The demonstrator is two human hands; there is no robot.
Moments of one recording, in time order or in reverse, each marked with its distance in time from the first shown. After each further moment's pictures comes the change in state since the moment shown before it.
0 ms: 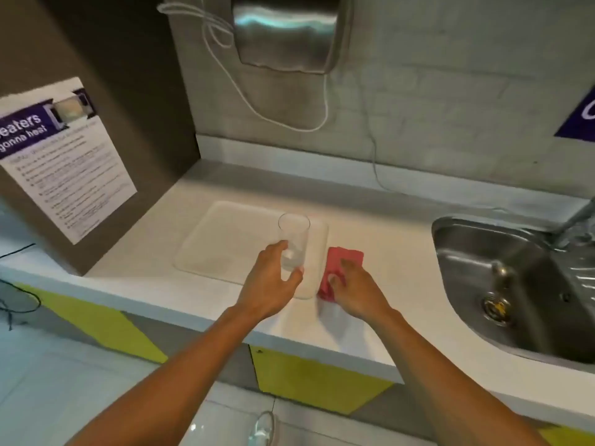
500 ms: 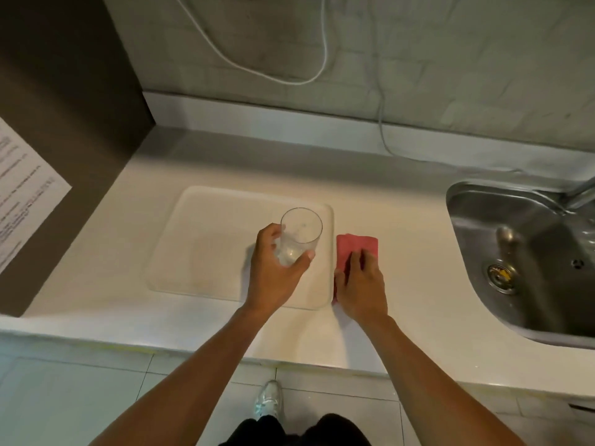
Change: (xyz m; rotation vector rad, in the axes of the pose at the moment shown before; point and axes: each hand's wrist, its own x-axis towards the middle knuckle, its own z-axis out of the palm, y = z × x) left_hand 0.081 -0.047 0.024 -0.332 0.104 -0.185; right_hand 0.070 0.017 0.073 -0.154 0.231 0.270
